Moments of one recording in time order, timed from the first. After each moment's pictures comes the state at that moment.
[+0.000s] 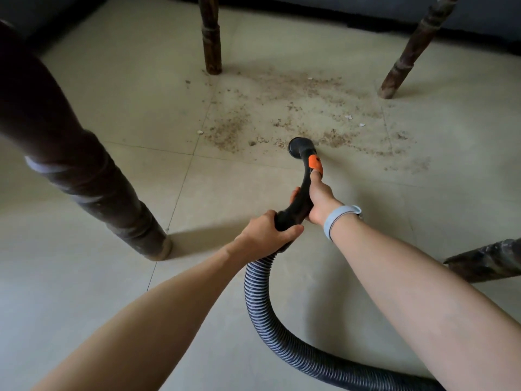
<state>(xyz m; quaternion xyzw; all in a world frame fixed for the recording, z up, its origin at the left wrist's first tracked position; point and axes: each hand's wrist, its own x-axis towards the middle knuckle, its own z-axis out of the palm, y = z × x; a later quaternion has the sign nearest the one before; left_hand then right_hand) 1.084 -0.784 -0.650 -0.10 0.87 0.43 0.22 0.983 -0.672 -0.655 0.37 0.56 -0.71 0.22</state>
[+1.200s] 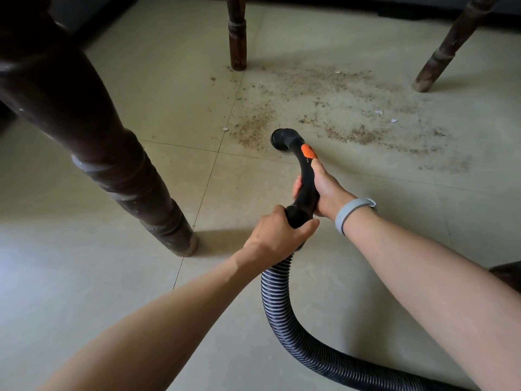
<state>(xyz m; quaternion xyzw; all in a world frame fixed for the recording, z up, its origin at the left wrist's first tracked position) 1.101 -0.804 -0.623 -0.17 0.87 0.42 0.18 0.976 -0.713 -0.661 0.27 0.51 -0.74 0.33</state>
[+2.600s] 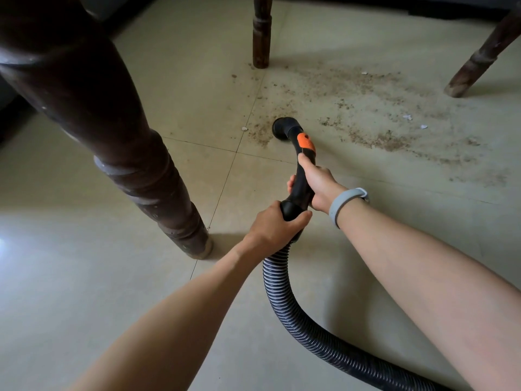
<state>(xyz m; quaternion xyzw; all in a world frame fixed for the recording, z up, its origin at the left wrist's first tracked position) 1.081 -0.843 -0.652 -0.20 0.84 0.49 0.14 0.965 -0.768 -0.656 0.24 0.61 -0.69 0.30</state>
